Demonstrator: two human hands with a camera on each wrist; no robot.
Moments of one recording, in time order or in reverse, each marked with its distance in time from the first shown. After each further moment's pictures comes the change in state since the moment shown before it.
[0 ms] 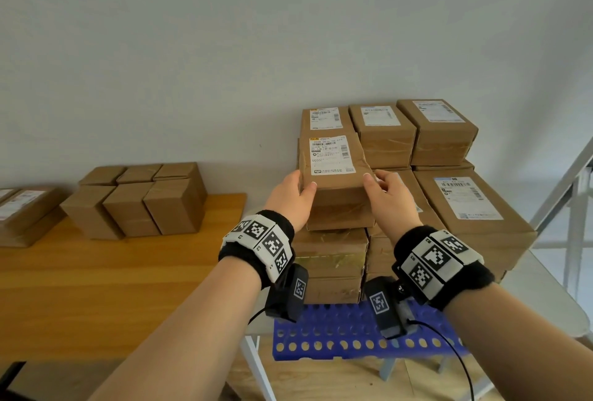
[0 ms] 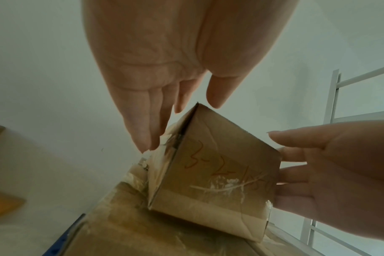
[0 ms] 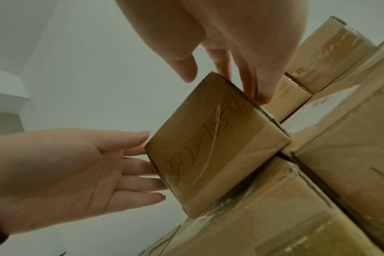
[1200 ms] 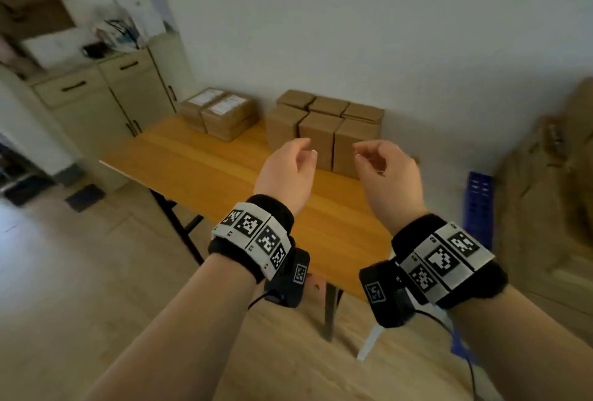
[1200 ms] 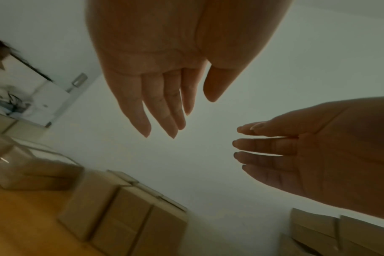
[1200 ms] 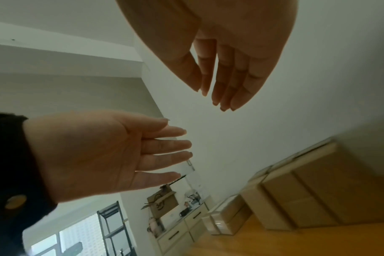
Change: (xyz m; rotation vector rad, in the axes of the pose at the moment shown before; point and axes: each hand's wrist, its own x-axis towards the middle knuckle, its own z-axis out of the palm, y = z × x) left_hand -0.118 -0.239 -0.216 0.012 0.510 -0.223; right_hand -0.142 -0.092 0.305 0.004 -0.435 -0.480
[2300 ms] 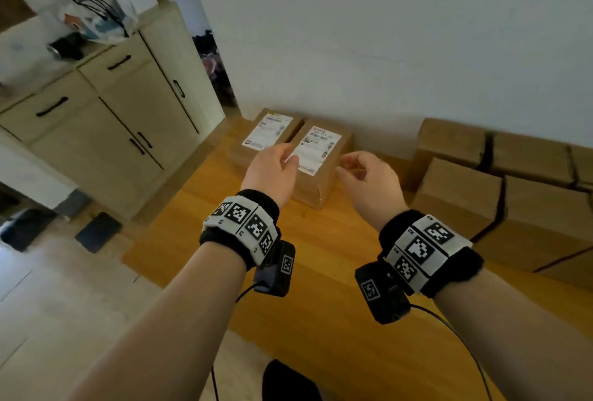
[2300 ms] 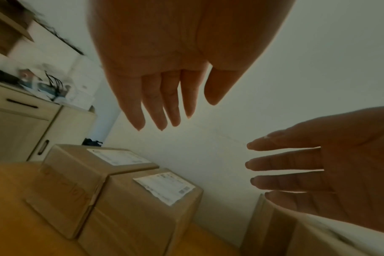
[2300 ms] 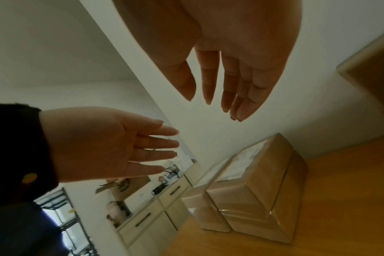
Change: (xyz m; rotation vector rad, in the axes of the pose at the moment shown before) left_hand 0.418 -0.323 -0.150 0.122 -0.165 -0.170; right_hand 0.309 -0.010 0.434 -0.070 -0.207 0.291
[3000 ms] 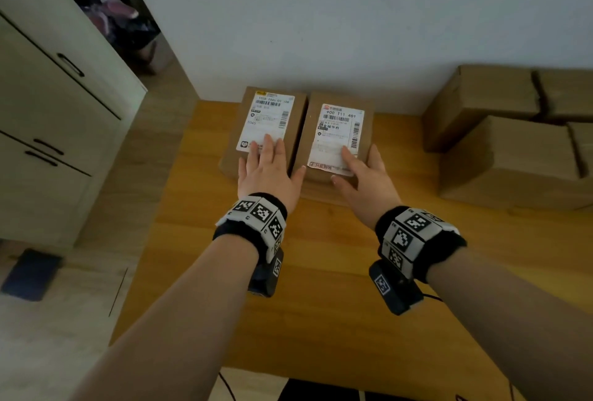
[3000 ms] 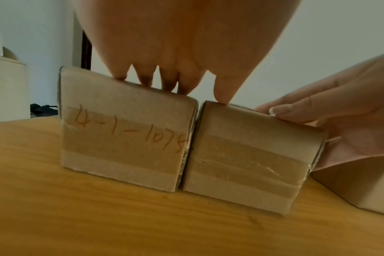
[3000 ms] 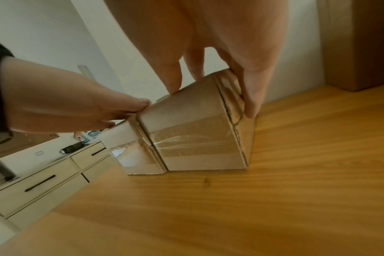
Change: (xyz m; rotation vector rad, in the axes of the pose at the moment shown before) left_hand 0.123 -0.123 0.032 0.632 -0.395 0.176; right_hand 0.061 0.042 0.120 -0.329 -0.032 0.354
